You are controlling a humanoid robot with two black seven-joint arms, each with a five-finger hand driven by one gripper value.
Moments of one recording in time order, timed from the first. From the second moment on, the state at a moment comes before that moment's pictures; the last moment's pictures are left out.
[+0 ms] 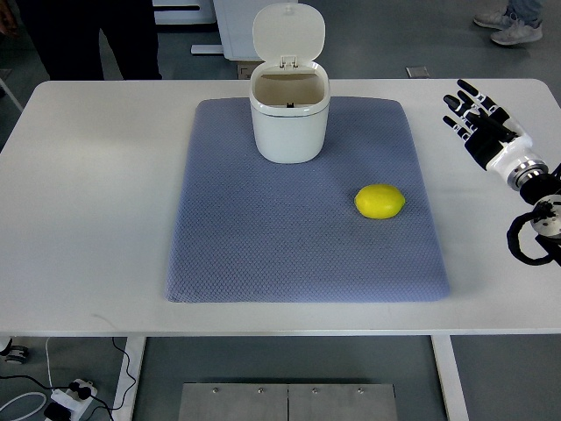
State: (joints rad) left arm -0.05 0.00 -0.10 -0.24 0.00 0.20 -0.13; right arm 0.74 -0.40 0.71 0.84 0.05 0.10 0.21
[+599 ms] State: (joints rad) left arm -0.04 0.00 -0.10 -0.24 0.00 0.20 -0.13; right arm 0.73 -0.41 0.71 0.84 0.05 0.10 0.21
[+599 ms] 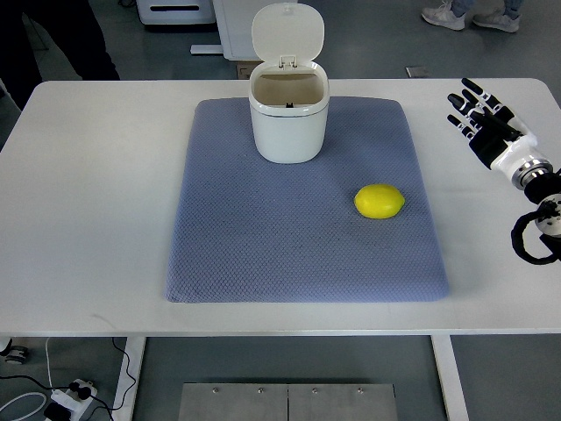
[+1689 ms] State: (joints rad) left arm -0.04 0.00 -0.10 -0.24 0.00 0.20 -0.13; right arm 0.79 -0.46 0.71 0.76 0.05 0.10 0.34
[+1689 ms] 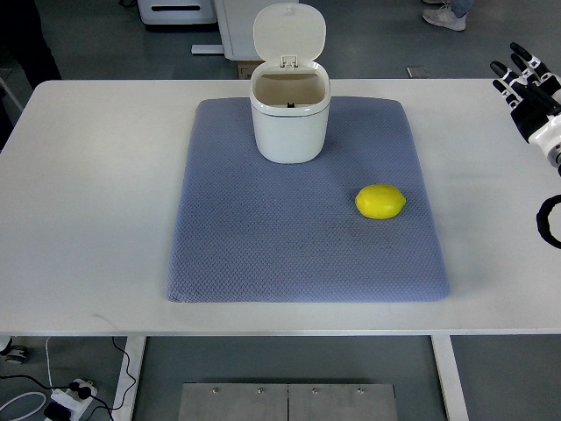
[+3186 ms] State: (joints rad) left arm -0.04 0.00 -0.10 -0.24 0.00 0.20 -0.13; right arm 0.61 -0.81 0.52 1.15 -0.15 0.21 0.55
